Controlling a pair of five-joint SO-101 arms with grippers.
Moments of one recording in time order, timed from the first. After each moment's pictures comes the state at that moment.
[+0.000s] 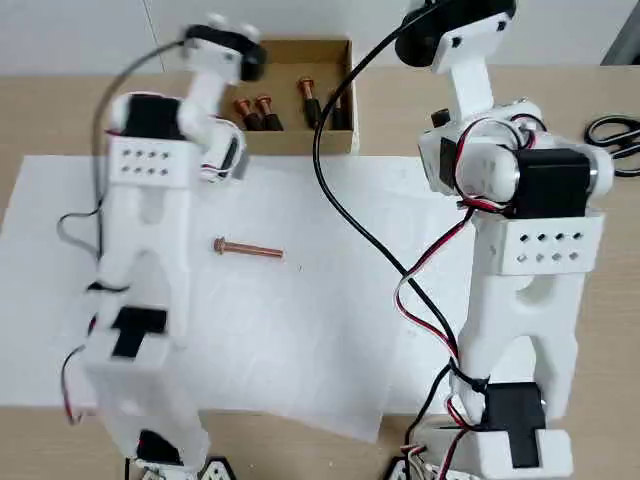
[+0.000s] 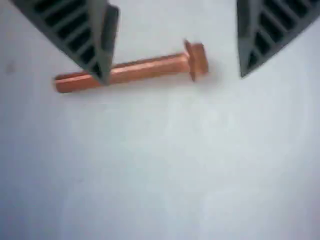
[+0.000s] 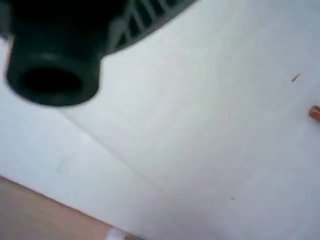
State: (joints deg) left arm 1.3 16.3 -37.8 99.6 -3.2; right arm -6.2 -6.2 -36.5 96.2 15.9
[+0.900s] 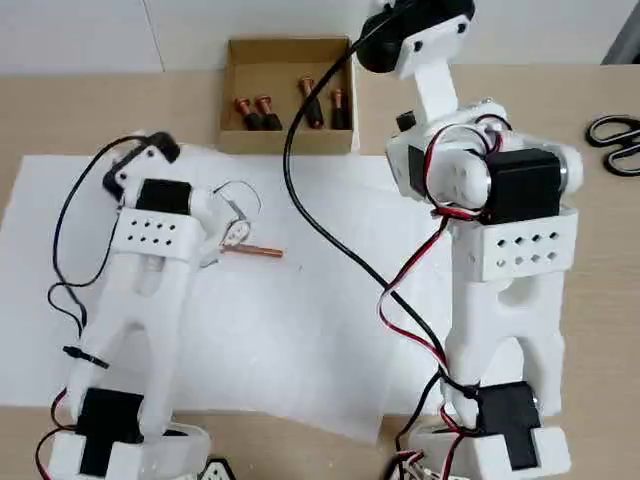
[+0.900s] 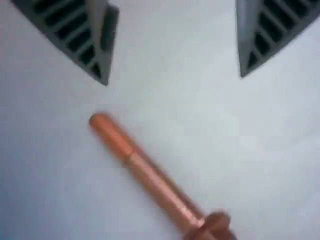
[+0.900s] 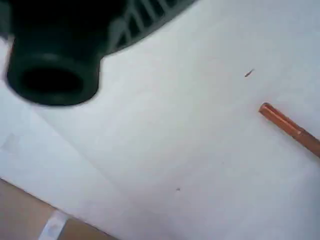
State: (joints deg) left arm 3.8 -6.7 17.0 77.9 59.6; right arm -12.5 -6.2 -36.5 96.2 13.9
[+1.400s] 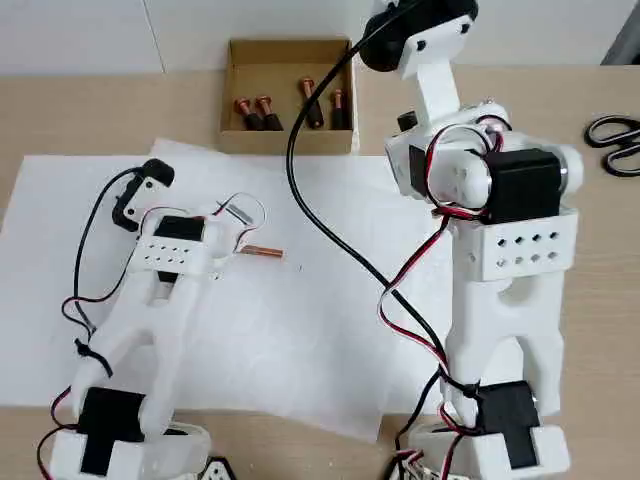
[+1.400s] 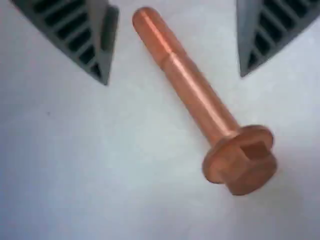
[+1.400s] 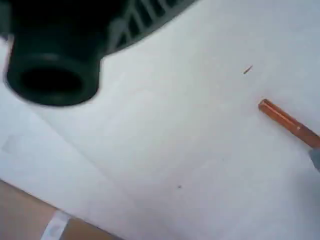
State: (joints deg) left arm 3.8 -6.7 33.1 53.8 67.0; right arm -12.3 -6.2 -36.5 96.2 12.9
